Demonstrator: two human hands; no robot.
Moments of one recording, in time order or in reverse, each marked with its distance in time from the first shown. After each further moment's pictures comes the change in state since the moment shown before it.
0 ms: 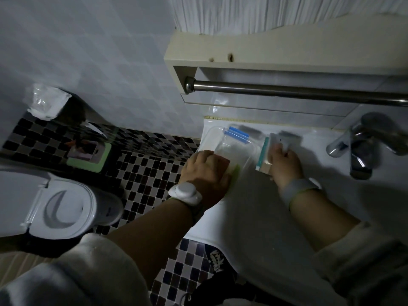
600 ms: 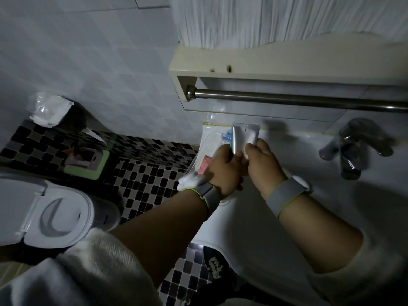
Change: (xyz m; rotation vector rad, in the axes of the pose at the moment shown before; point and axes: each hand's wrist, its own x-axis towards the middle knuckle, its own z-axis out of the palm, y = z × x) left_hand -0.009 0.066 -0.046 -1.030 -0.097 -0.206; right_hand -0.075 -0.054 0.015 0.144 -0.197 -0.262
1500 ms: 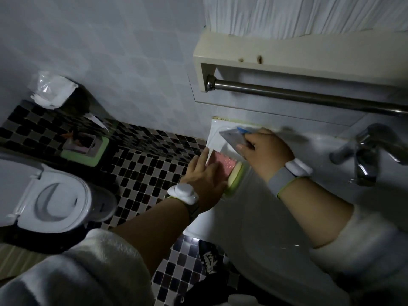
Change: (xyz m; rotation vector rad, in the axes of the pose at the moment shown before) left_hand 0.025 -0.118 -0.060 0.979 0.012 0.177; right_hand 0.031 -0.005 0.006 -0.910 -0.093 -0.537
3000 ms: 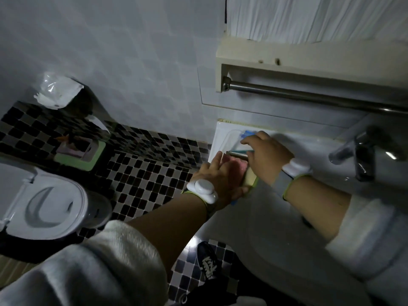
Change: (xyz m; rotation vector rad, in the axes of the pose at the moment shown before) left_hand -0.014 0.017 -0.029 0.041 -0.131 0.036; right_hand -0.007 -0.004 0.020 -0.161 -0.104 -0.054
